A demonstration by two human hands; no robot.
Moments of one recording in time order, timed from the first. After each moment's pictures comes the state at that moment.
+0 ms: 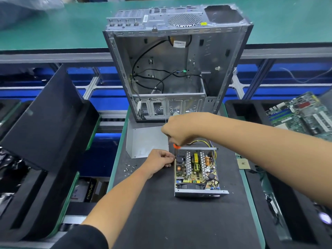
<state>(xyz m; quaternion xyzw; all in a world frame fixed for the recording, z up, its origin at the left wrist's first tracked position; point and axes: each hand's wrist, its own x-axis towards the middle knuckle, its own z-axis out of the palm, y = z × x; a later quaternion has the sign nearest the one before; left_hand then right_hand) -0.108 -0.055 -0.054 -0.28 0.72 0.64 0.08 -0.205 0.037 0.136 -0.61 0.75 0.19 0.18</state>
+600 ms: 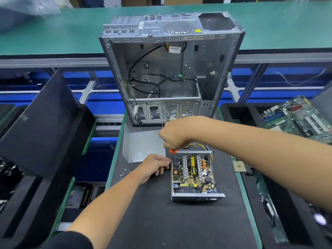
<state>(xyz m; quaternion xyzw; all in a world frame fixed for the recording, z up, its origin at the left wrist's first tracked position) -0.107 -0.064 -0.055 -0.25 0.70 0.66 0.13 -0.207 0.031 0.131 -0.60 0.74 0.23 0.20</state>
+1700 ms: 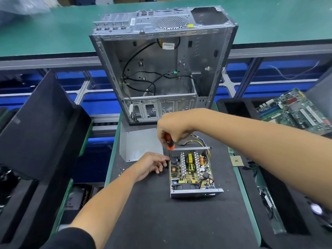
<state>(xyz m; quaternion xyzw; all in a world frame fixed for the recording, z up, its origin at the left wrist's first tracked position) -0.106 -0.071 -0.054 -0.22 0.62 0.74 0.16 -0.221 0.039 0.141 -0.63 0.73 0.09 0.25</state>
